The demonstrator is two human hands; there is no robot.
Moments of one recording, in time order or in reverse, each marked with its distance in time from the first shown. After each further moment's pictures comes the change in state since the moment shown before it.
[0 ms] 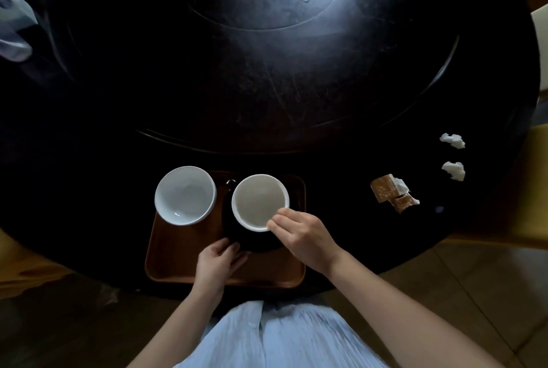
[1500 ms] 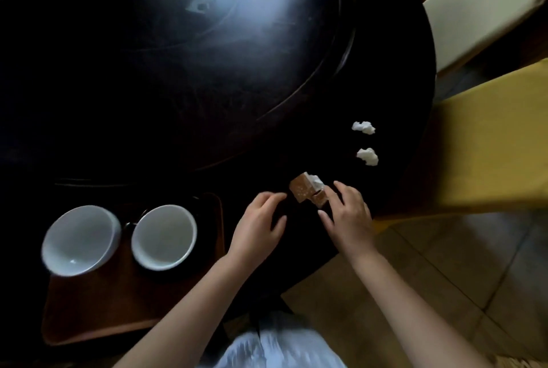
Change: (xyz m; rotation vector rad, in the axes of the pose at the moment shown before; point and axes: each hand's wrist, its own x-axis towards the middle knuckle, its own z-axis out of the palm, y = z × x) left_hand -0.008 -0.009 0.215 1.160 -0.376 0.957; right_hand -0.150 0.117 -0.078 -0.153 -0.079 0.965
